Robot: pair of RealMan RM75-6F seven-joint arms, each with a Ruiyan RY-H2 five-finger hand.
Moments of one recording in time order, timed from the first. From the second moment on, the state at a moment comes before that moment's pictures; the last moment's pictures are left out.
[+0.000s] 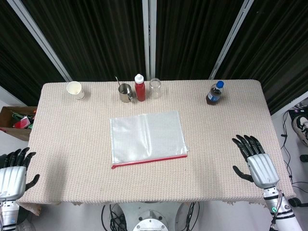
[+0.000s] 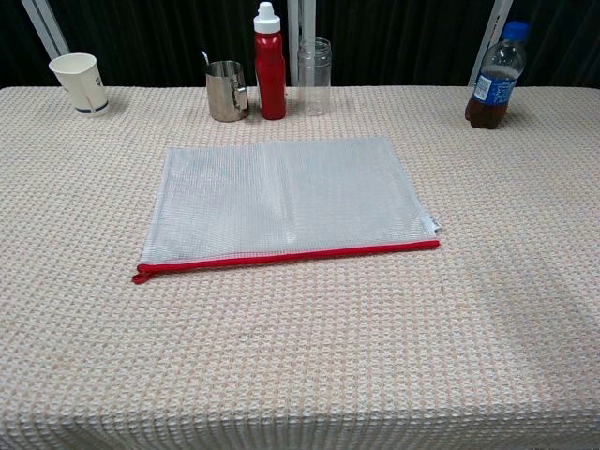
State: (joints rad) left arm -0.01 -1.26 -0.04 -1.55 1.48 1.56 0.28; right arm 0.16 -1.15 0.03 -1.71 -1.63 1.42 -0.05
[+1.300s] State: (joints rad) left arm -0.02 -1.27 -0.04 -1.49 1.48 1.54 0.18; right arm 0.99 -1.84 0.27 -1.31 -1.39 0.58 -0.32
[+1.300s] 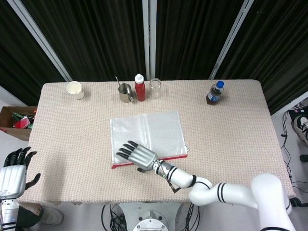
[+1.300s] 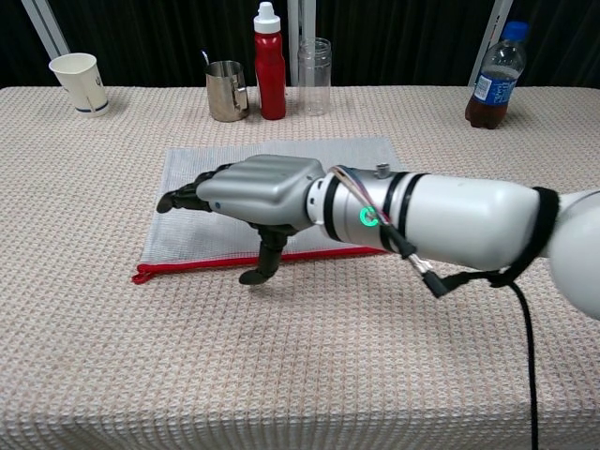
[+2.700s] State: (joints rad) left arm -0.02 -1.29 -0.03 -1.48 1.51 1.56 0.18; right arm 1.11 -1.43 -0.03 -1.77 -0.68 0.85 -0.63
